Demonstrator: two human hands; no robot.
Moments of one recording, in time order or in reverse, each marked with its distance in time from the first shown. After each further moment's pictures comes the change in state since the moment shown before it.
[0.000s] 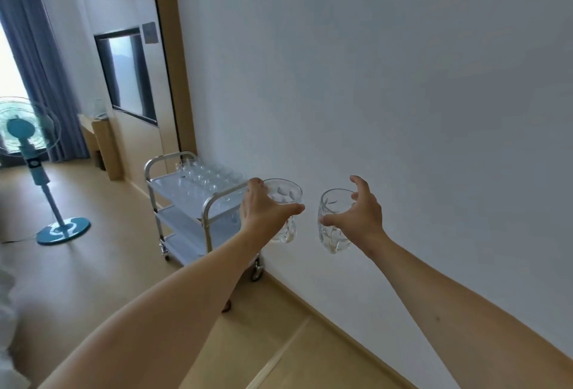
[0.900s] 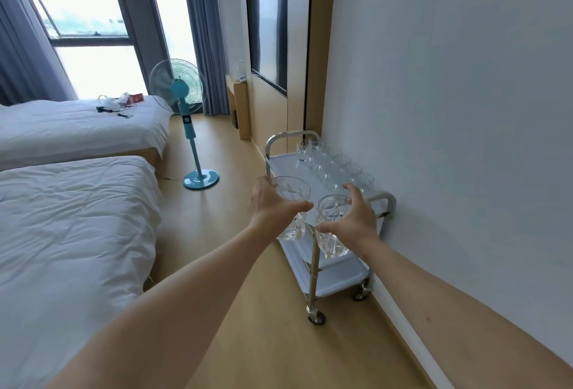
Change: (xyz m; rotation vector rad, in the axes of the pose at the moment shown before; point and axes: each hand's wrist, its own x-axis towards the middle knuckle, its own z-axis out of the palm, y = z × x) left_hand 0.296 -0.243 -0.143 0.149 0.370 -0.301; right_hand 0.226 -0.079 0.432 0.063 -0.509 -0.207
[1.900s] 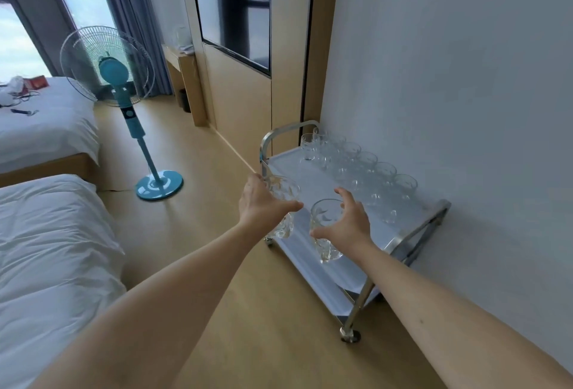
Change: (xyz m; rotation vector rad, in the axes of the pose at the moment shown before) left_hand 0.379 -0.182 -0.042 0.068 -0.290 0.026; right_hand 0.240 -0.062 0.282 -0.071 0.095 0.222
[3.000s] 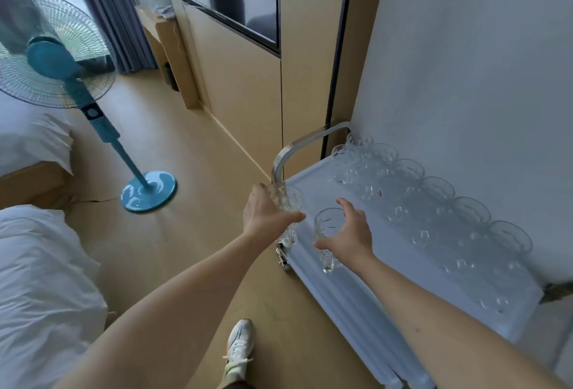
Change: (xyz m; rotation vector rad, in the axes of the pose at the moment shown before) left_hand 0.367 -0.102 0.089 0.116 -0.131 -0.143; right_hand 0.344 0.032 0.177 -0.065 -0.075 0.154
